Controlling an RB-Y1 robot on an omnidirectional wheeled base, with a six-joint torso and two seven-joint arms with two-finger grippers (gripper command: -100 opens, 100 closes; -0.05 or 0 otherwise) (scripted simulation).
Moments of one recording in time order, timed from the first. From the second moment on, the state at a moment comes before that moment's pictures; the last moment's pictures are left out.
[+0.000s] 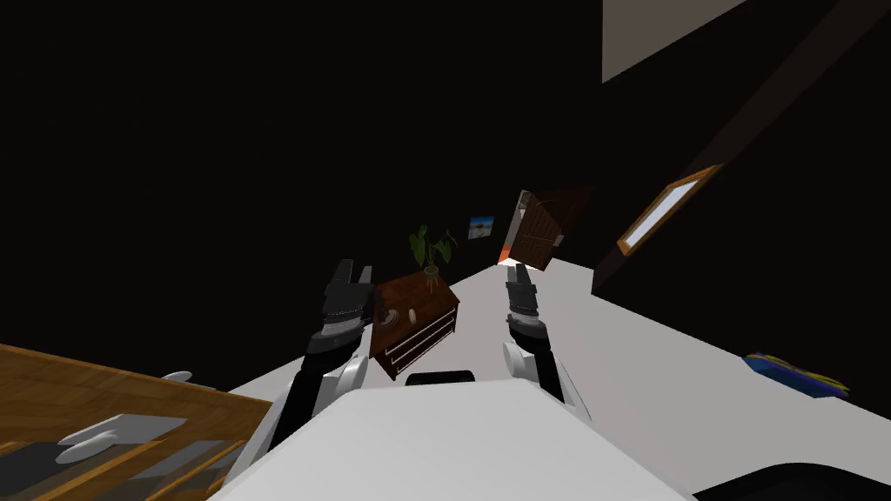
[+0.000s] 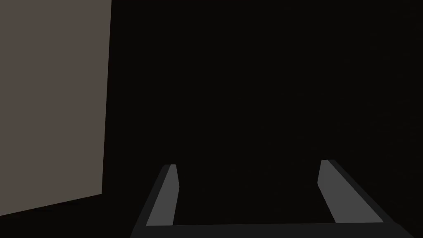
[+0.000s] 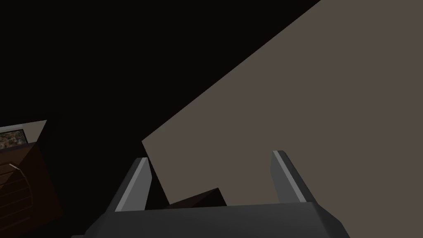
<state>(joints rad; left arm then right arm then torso) 0.53 0.00 -0.01 -2.38 -0.10 -0.49 0.04 0.46 0.03 -0.02 -2.24 0.12 -0.63 0.17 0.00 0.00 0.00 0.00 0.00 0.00</state>
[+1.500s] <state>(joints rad) 0.31 0.12 -0.03 -1.99 -0.11 -0.38 0.02 0.46 0.03 -0.02 -2.24 0.12 -0.63 0.17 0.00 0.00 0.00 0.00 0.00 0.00</state>
